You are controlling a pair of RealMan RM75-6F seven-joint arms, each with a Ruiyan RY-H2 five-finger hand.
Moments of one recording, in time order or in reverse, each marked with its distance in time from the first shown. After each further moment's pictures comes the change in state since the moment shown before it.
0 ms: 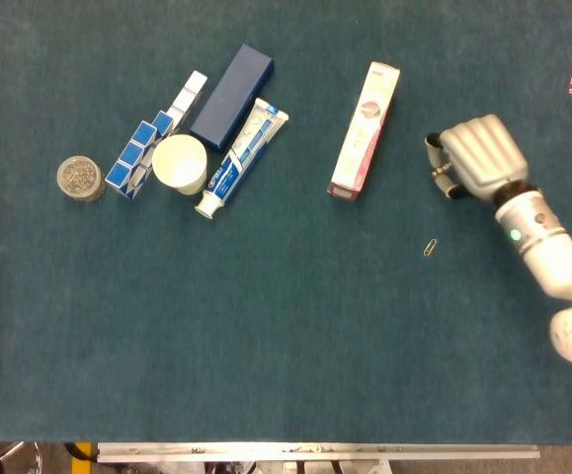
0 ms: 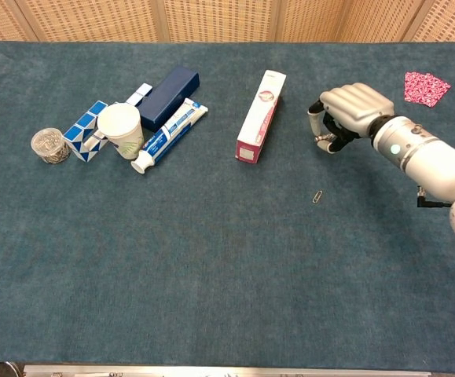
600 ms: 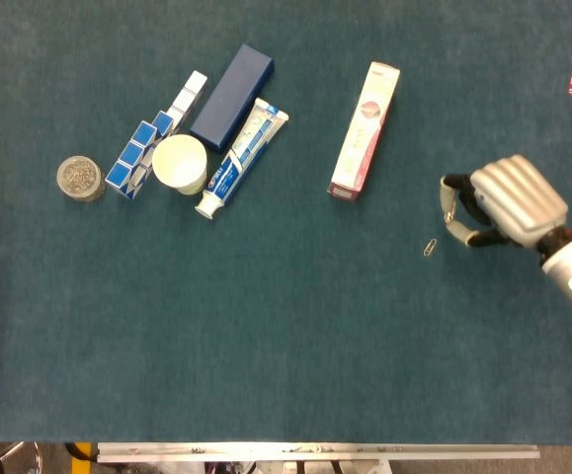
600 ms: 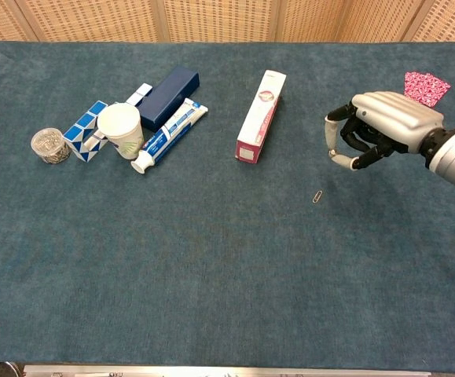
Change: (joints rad) left arm -0.003 0.012 0.001 -0.035 0.012 -0.001 0.033; right arm -0.128 0.254 -0.112 -0.312 -0.271 0.125 0.355
